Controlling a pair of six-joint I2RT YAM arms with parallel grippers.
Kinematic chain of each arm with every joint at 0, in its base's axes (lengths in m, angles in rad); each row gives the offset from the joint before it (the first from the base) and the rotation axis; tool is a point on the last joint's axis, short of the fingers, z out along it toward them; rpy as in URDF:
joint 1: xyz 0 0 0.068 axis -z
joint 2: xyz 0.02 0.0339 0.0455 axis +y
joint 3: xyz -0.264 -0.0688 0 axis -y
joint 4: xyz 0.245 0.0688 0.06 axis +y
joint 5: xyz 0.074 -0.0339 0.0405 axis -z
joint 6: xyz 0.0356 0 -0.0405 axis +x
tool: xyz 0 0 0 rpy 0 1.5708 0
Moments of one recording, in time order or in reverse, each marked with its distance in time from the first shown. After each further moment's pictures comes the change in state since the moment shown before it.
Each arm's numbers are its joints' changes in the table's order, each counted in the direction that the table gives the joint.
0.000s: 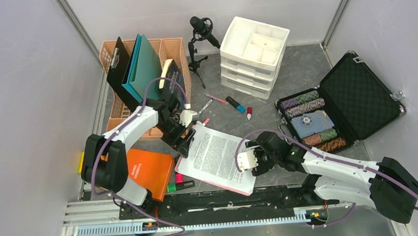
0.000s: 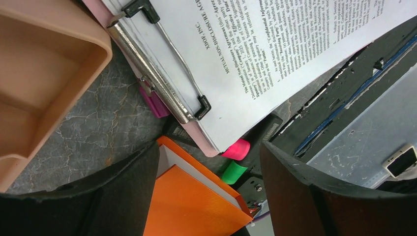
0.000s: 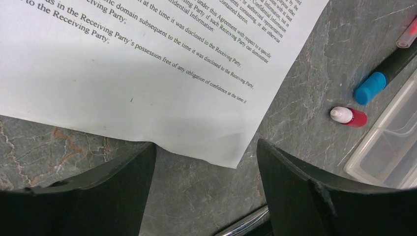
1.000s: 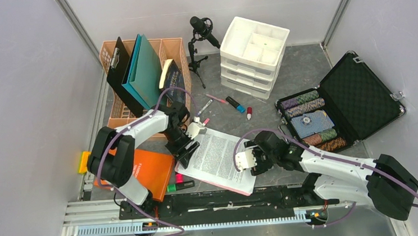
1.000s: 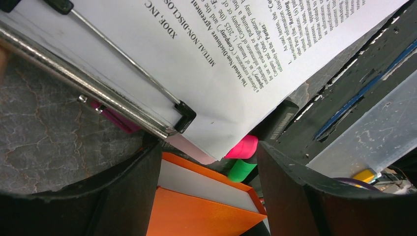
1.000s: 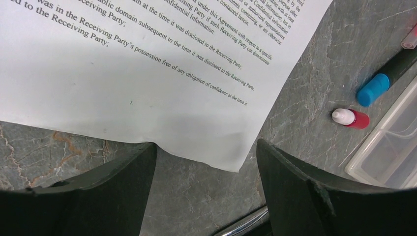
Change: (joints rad) left arm 0.100 0.061 -0.073 -0.007 -0.056 0.080; right arm -0.008 0.034 0.019 0.004 0.010 0.010
